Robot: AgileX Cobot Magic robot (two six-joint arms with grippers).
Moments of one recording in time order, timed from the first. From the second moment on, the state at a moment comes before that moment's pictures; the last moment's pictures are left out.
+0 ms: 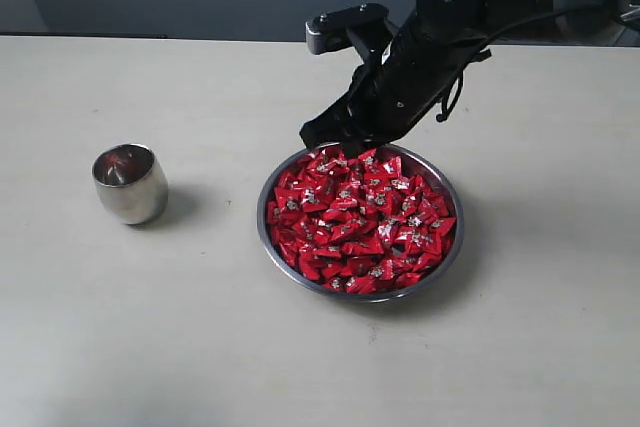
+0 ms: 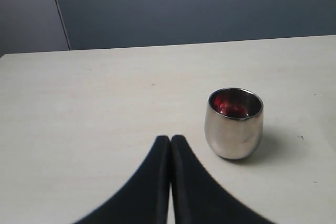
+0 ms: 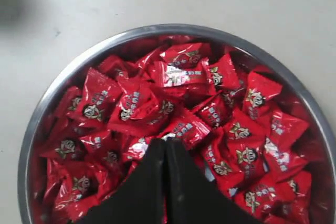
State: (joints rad) left arm 0.09 0.00 0.00 0.04 0.29 -0.02; right arm 0.67 1.90 -1.35 0.25 0.70 -0.21
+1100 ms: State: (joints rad) left arm 0.09 0.00 0.00 0.04 0.29 -0.02; right arm 0.67 2.12 -1.53 0.39 0.82 0.18
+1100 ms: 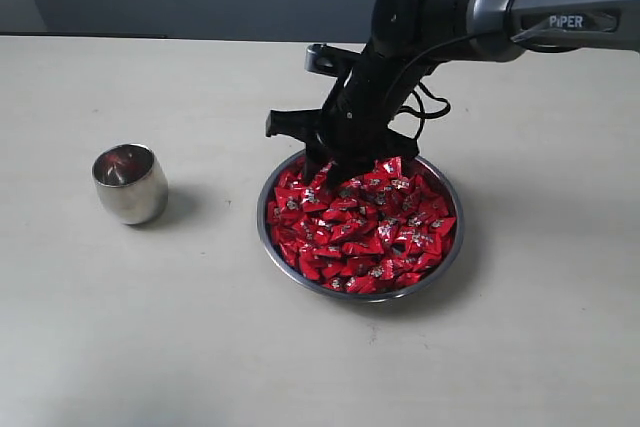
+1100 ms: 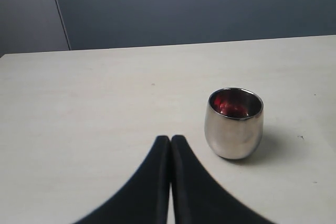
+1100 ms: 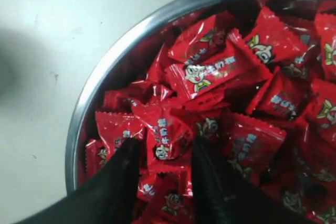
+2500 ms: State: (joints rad) left arm 0.09 0.00 0.00 0.04 0.29 -0.02; right arm 0.69 2.23 -1.66 0.30 0.96 0.27
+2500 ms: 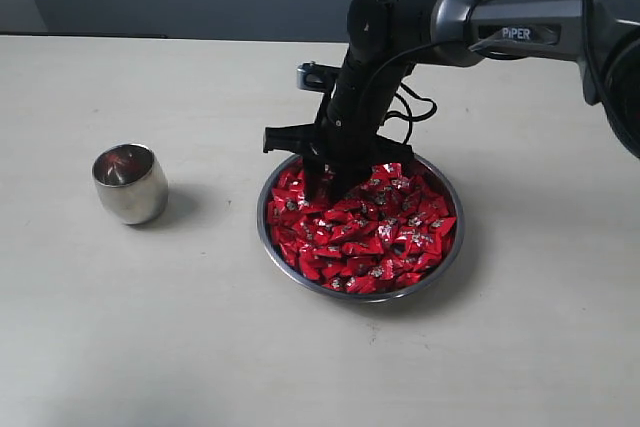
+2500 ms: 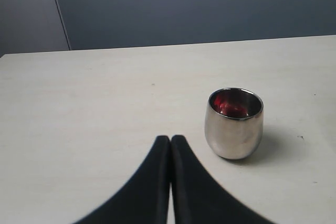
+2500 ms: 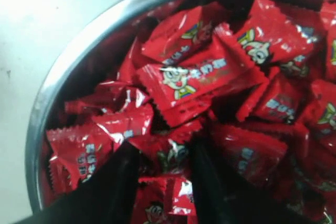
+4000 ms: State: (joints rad) left arm 0.09 0.00 0.00 0.04 0.29 -0.02; right arm 0.69 2.23 -1.95 0.21 1.11 0.06
